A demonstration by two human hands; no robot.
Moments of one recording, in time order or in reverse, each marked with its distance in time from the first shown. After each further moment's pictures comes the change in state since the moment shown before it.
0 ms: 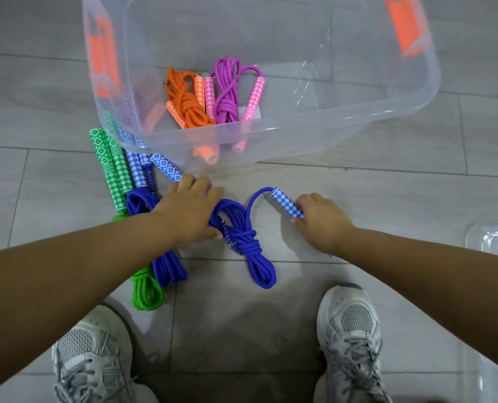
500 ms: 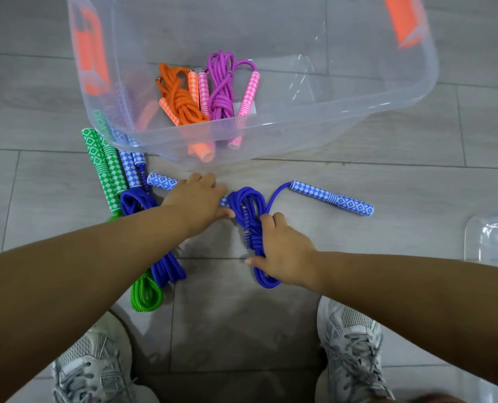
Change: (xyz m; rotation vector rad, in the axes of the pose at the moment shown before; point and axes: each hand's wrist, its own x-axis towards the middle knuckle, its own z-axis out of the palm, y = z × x) left_hand 0.024 0.010 0.000 -0.061 -0.011 0.006; right_hand -0.031 -0.057 0.029 0.007 -0.136 -0.111
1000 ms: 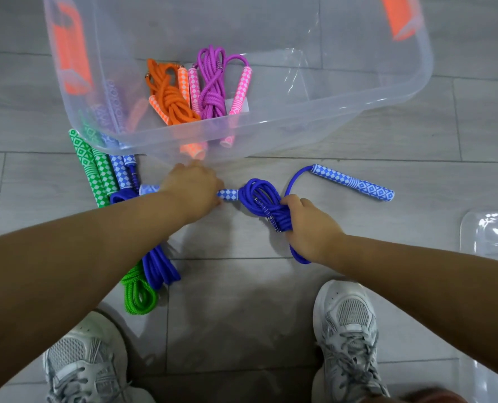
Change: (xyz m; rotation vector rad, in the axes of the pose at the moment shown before) left_hand 0.017 0.002 -0.018 0.089 0.032 0.006; right_hand 0.005 0.049 -0.023 0.121 0.081 0.107
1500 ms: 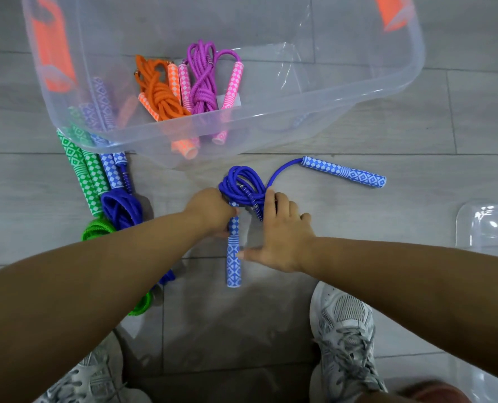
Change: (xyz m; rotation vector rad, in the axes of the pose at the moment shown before) left_hand -0.003 0.046 0.021 -1.221 -0.196 -0.442; right_hand -0.004 -0.029 0.022 -0.220 -0.002 0.004
